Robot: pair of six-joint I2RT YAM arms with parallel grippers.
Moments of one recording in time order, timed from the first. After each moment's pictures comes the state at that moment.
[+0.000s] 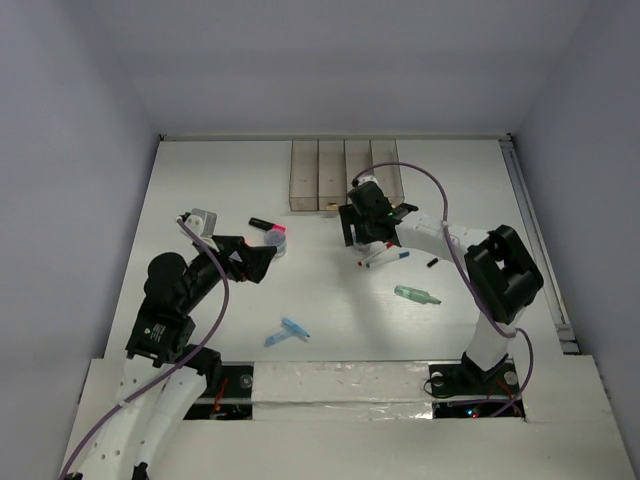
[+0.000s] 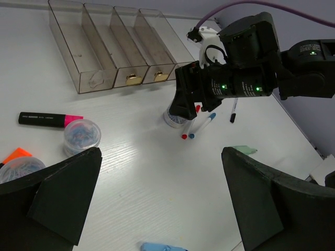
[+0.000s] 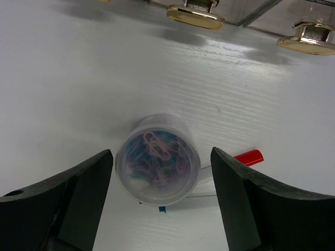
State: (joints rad) left arm -0.30 0.46 0.61 -0.26 0.30 -0.39; right arm 0.65 1.80 1.22 -0.34 0.28 0.34
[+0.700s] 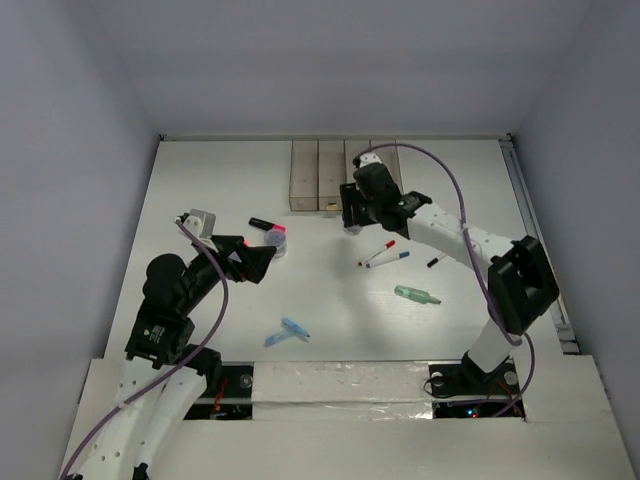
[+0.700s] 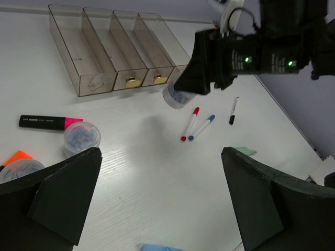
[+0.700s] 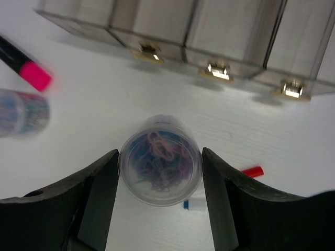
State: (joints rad) left arm -0.30 0.45 0.61 -0.26 0.30 -0.39; right arm 0.65 1.71 1.29 -0.36 0.23 0.34
